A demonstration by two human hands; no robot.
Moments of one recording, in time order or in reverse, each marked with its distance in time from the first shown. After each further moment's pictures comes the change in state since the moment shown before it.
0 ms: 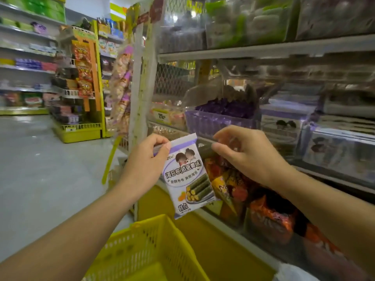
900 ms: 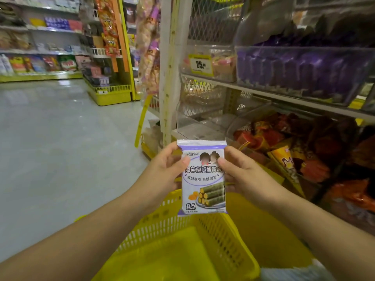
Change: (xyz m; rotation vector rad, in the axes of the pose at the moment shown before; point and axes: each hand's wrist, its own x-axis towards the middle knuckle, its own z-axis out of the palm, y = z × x) left_hand -0.044 -0.118 0.000 -0.624 -0.225 -0.563; right_hand -0.022 0.037 0.199 1.142 -0.475 0.446
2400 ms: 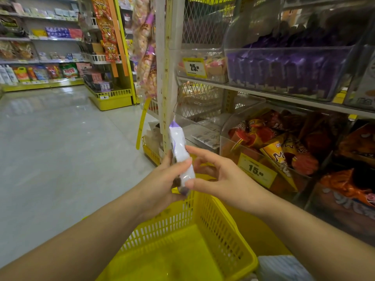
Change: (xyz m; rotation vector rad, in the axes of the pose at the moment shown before) left_hand -0.021 0.010 0.010 -0.016 -0.125 -0.213; right_hand -0.021 -0.023 0.037 -0.196 -0.063 -0.175
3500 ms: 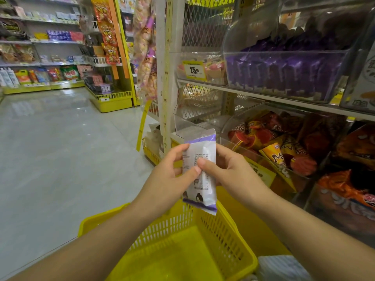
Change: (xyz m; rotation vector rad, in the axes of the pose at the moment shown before) left_hand 0.005 -0.009 0.004 0.333 0.184 0.355; right_hand 0.004 0.005 -0.011 0.130 0.156 0.004
